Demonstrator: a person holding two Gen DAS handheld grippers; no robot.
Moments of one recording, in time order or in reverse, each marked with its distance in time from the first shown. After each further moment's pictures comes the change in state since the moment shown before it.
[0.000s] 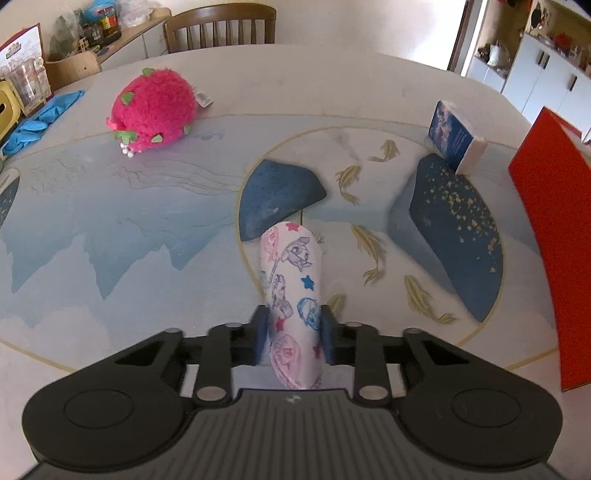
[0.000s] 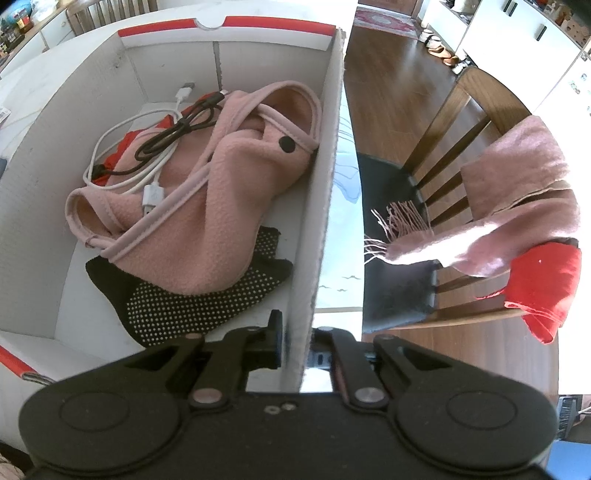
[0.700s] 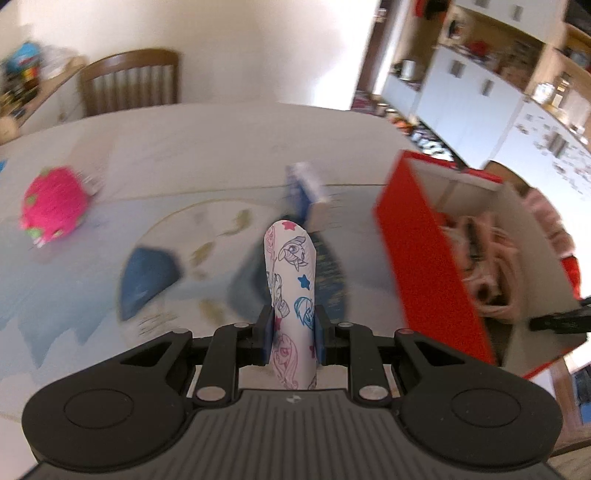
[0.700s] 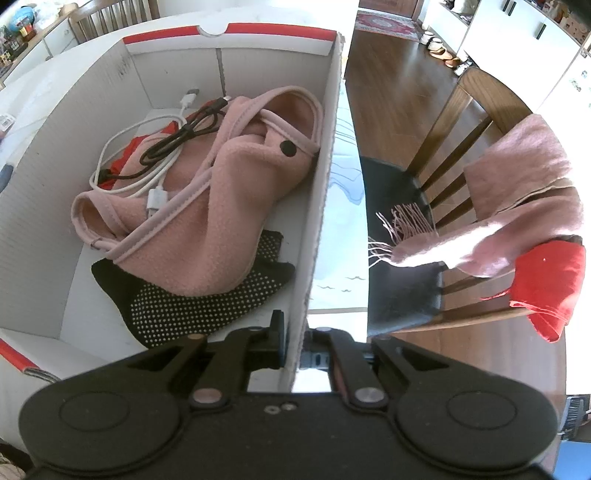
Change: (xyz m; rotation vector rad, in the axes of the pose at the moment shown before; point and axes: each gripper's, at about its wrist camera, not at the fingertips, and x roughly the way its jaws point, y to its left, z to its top) left arm -0.065 -0.086 0.039 0.136 -0.091 -0.252; right arm -0.003 -0.003 -0.004 0.013 -0.019 0.028
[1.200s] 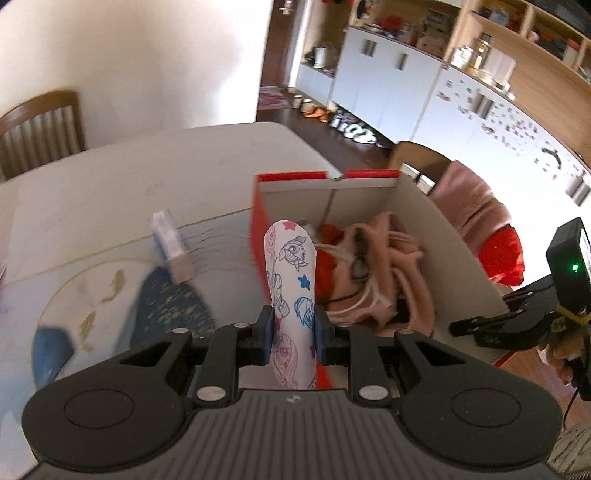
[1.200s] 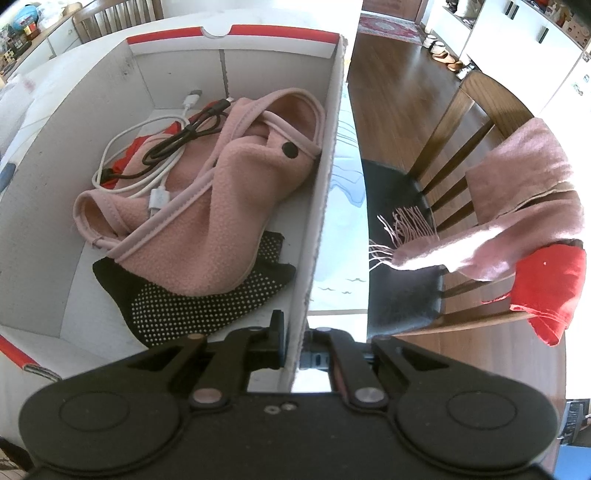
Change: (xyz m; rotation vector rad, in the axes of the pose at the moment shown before) left arm 0.016 -0.103 0.043 0.210 0.009 -0.173; right arm -0.001 0.000 -0.001 -0.013 -0.009 0.003
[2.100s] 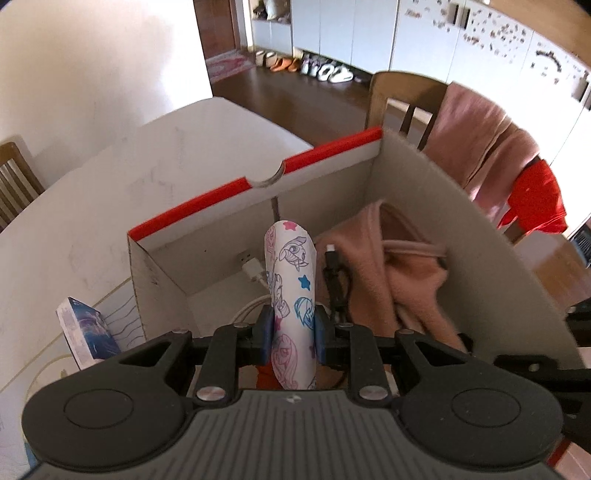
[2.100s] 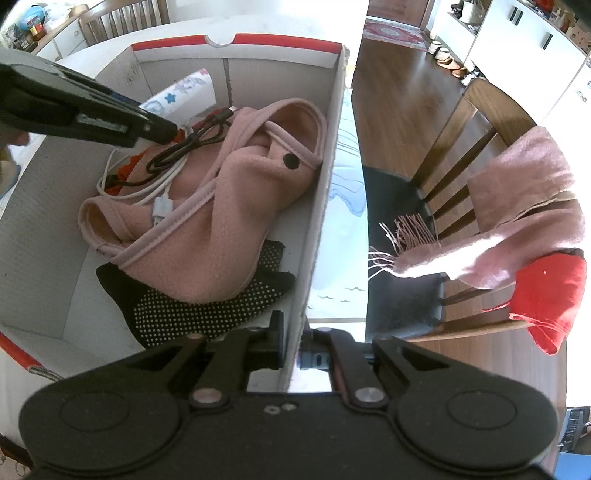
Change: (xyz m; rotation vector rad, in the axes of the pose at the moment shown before) left arm 0.135 -0.061 0.060 0.247 0.179 0.068; right arm -0.005 -0.003 0.004 -0.015 -0.015 0.014
